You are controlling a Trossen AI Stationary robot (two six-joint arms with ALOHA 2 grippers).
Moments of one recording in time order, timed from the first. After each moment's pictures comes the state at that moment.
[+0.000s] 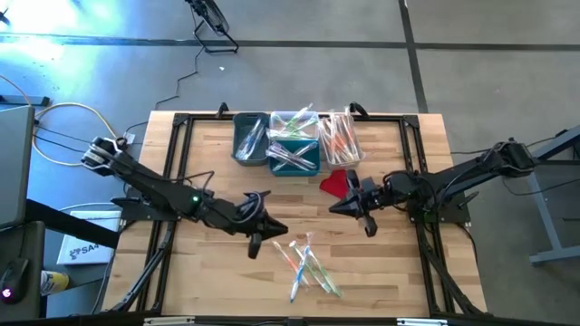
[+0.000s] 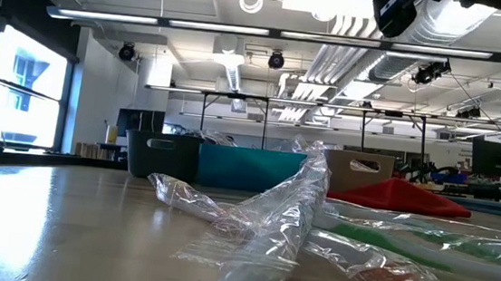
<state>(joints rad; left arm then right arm) -0.43 1.34 0.98 0.15 -0.32 -0.69 0.22 1.05 0.51 0.57 -0.03 0.24</state>
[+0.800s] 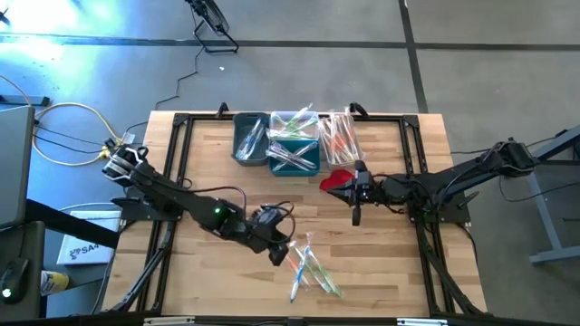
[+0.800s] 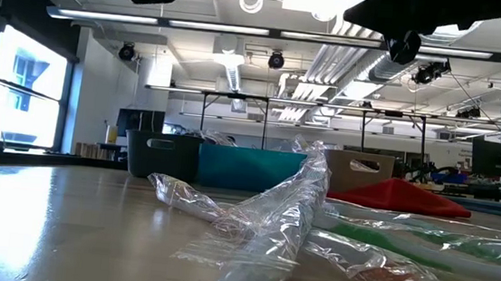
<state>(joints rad) -0.44 1.60 1.31 -0.40 -0.33 -1.10 0.23 1.05 0.51 0.40 0.34 0.24</state>
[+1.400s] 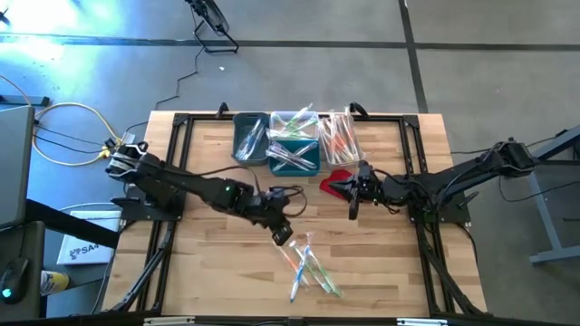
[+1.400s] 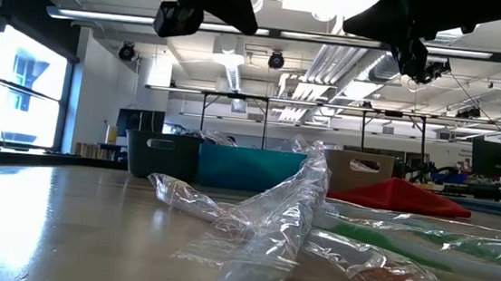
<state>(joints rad) -0.27 1.60 1.32 -0.51 -0.14 -0.92 0.23 1.05 0.51 0.37 0.47 0.46</state>
